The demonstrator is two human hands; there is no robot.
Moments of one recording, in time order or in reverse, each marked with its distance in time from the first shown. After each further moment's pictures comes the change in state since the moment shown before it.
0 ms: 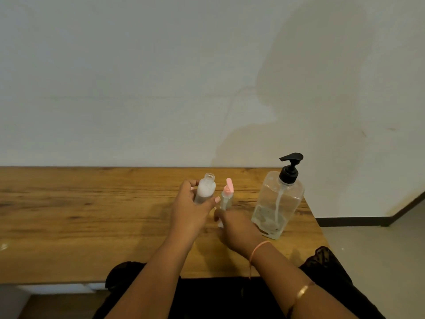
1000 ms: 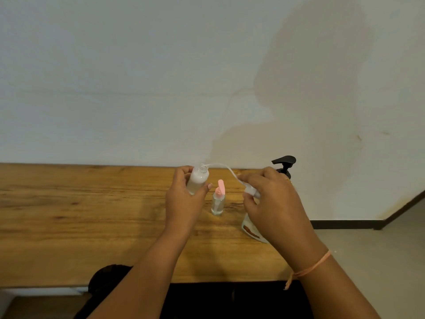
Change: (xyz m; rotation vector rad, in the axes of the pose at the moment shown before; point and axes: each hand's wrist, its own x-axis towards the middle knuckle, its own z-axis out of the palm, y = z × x) left_hand 0.018 0.003 0.018 0.056 0.128 0.207; right_hand -0.057 0.001 -0.095 0.008 0.553 -0.052
